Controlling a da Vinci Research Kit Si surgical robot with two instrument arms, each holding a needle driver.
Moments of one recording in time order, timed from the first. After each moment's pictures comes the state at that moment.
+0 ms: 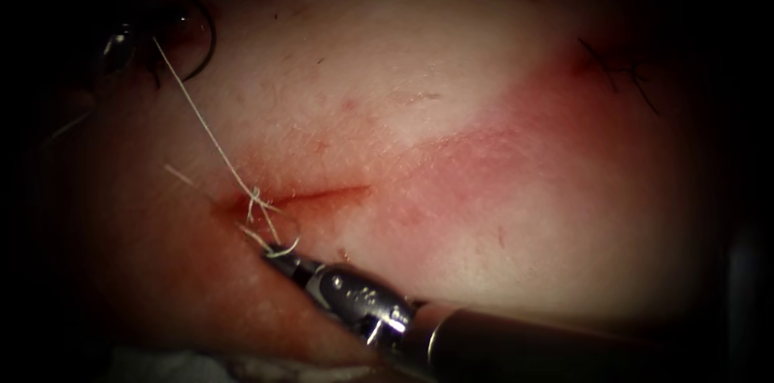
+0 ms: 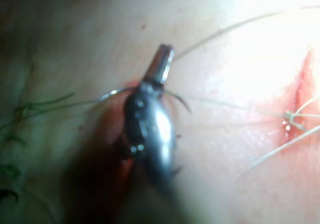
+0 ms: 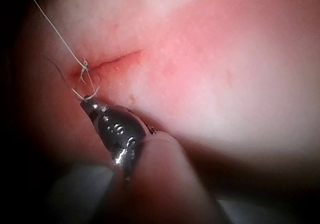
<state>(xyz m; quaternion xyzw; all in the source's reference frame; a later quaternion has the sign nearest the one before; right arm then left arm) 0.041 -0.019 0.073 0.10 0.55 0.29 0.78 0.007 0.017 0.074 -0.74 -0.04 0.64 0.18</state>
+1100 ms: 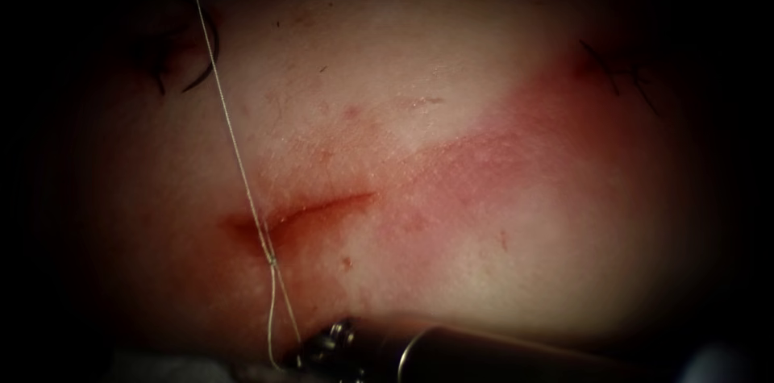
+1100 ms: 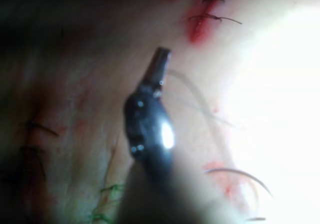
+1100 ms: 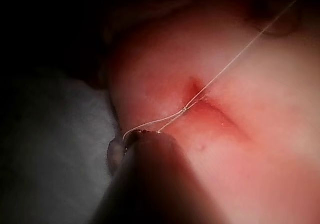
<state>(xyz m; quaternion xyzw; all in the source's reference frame) 0.041 -0.025 0.070 0.01 0.29 -0.60 0.75 0.006 0.032 0.069 -0.73 0.00 0.66 0.18</state>
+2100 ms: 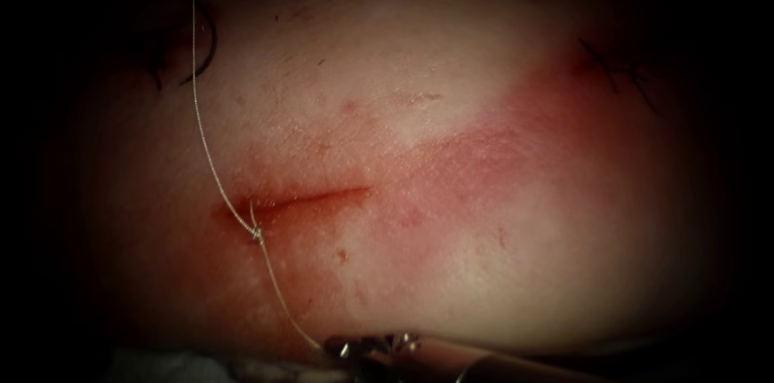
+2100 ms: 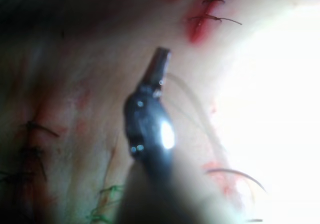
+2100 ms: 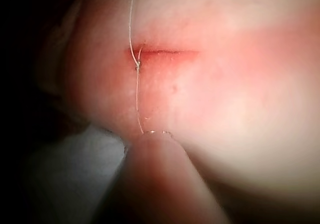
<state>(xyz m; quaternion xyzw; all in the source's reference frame) 0.037 -0.023 0.068 0.12 0.32 -0.12 0.93 0.006 0.032 0.069 -0.73 0.00 0.66 0.18</state>
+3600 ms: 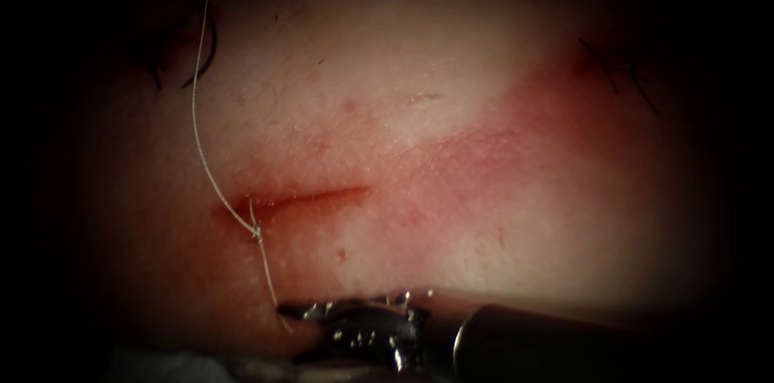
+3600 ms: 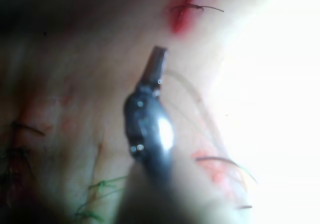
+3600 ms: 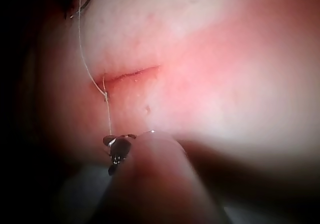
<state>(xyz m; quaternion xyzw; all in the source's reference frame) 0.040 -0.020 0.069 0.10 0.49 -0.06 0.86 0.005 0.030 0.069 -0.74 0.01 0.65 0.17</state>
